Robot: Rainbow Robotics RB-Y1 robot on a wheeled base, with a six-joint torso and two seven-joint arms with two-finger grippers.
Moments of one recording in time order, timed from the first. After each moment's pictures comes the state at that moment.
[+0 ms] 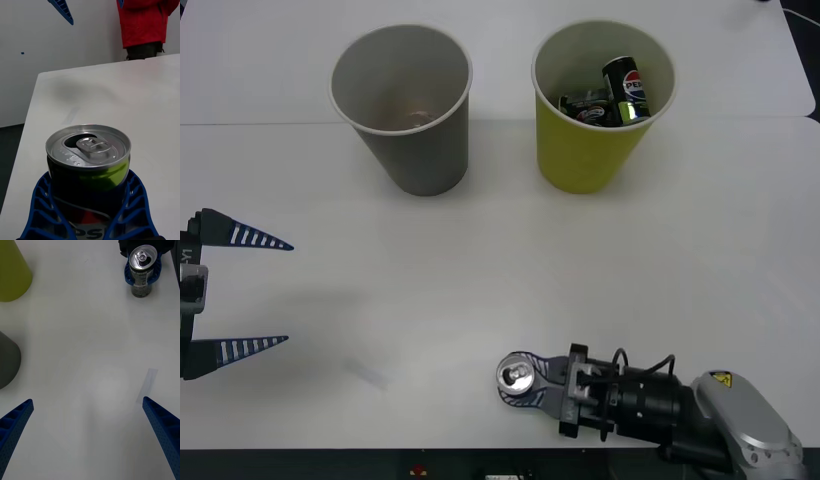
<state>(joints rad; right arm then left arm) 0.03 -0.23 0.19 -1.26 1.29 -1.19 0.65 0.26 1.13 0.26 -2.01 -1.31 -1.13 -0.09</state>
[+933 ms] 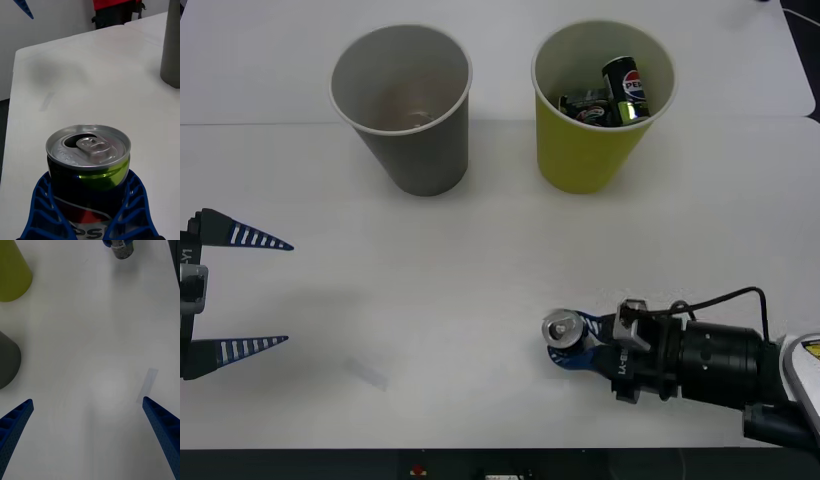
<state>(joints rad) 0.16 -0.35 0.03 -1.86 1.63 -1.18 -0.03 0.26 1.13 0.26 -2.01 -1.31 -1.13 -0.09</state>
